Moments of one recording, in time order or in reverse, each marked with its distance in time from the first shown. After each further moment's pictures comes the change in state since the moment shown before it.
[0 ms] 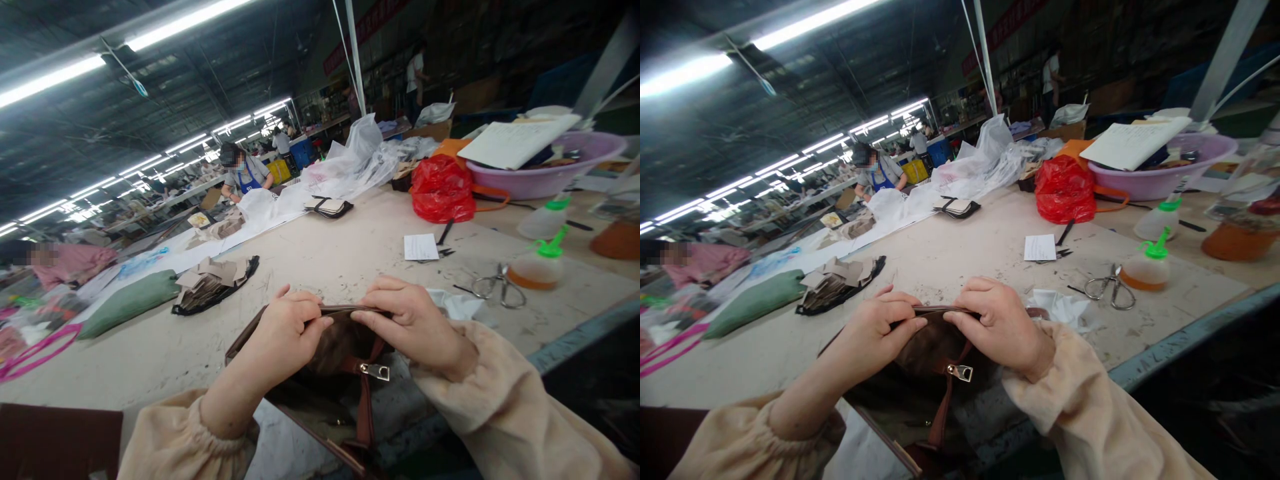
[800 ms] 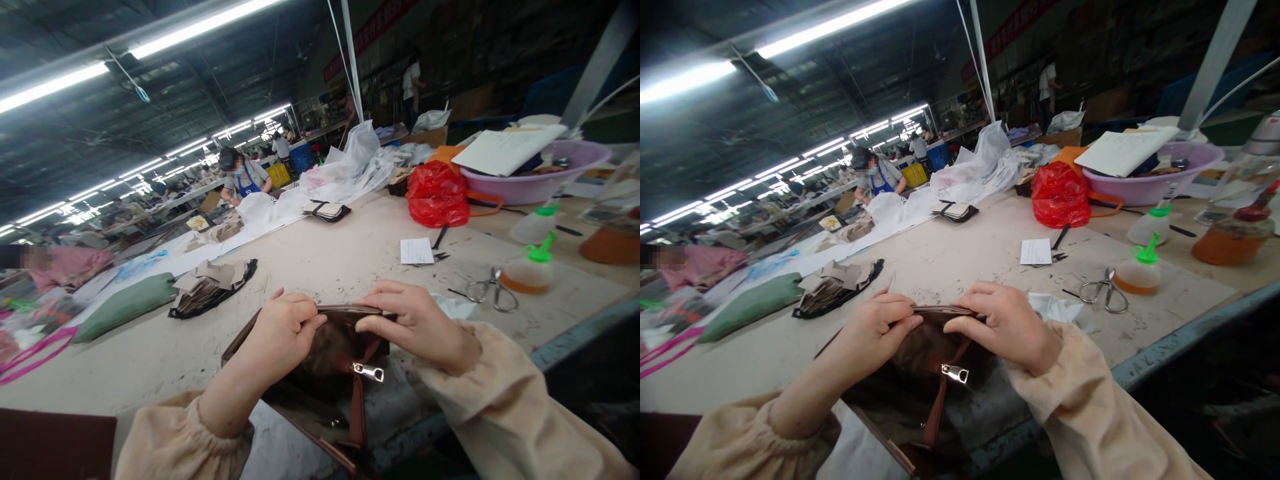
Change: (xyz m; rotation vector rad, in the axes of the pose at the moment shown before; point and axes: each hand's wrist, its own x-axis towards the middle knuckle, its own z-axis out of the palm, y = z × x) left_hand 0.003 -0.001 0.001 0.083 0.002 0.015; right_hand -0.006 0.015 -0.009 -0.050 -0.026 -0.022
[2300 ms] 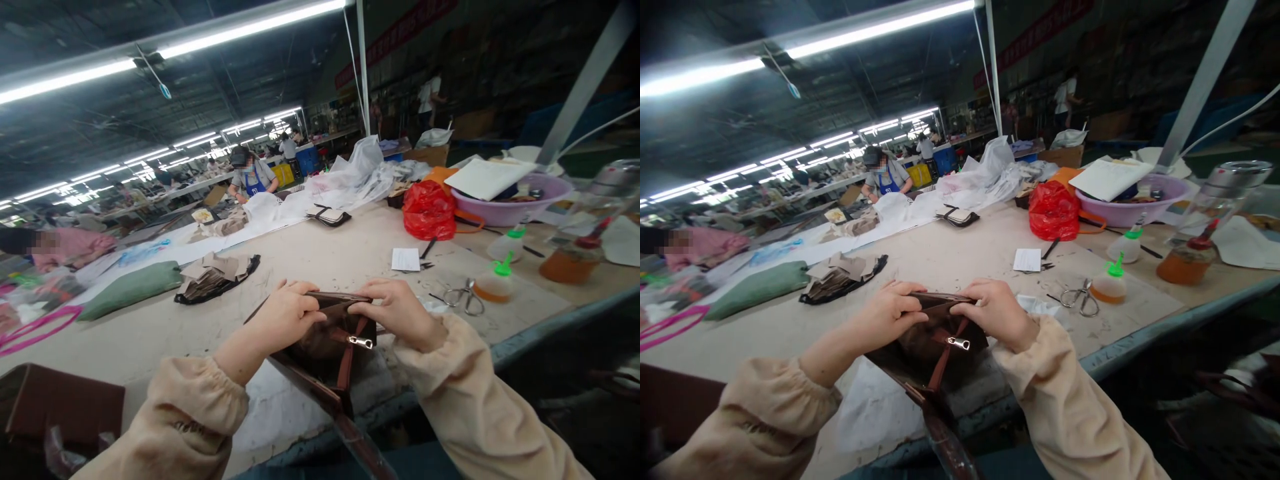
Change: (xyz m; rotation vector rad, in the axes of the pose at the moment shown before) left_hand -0.007 0.000 -0.013 0.096 -0.068 0.116; right_hand 0.005 -0.011 -0.006 0.130 -0.014 0.162
